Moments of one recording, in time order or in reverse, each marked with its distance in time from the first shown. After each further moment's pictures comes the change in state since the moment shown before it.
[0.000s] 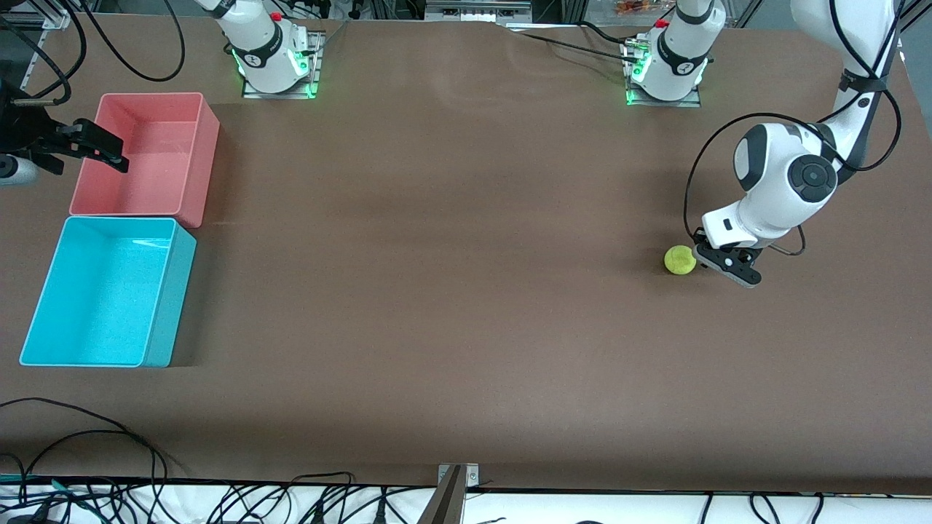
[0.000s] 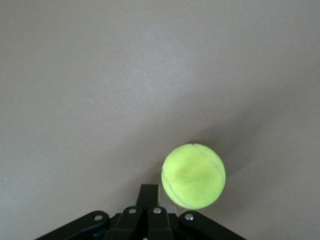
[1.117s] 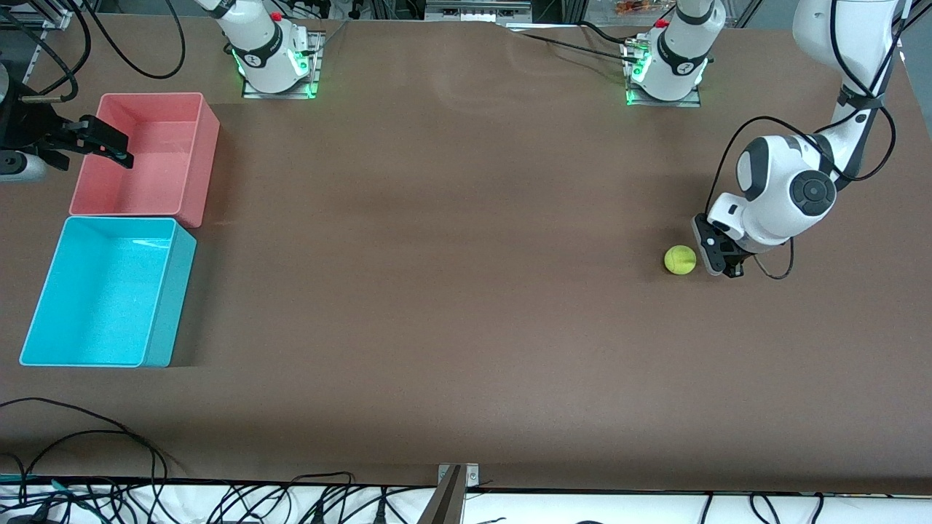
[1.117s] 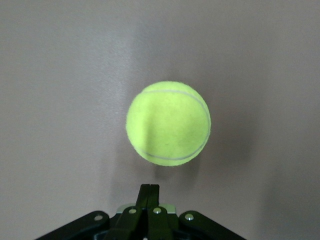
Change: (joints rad) left arm 0.051 0.082 0.001 -0.010 -0.001 0.034 0.776; right arm 0.000 -0.019 0.002 -0.031 0.000 0.000 0.000
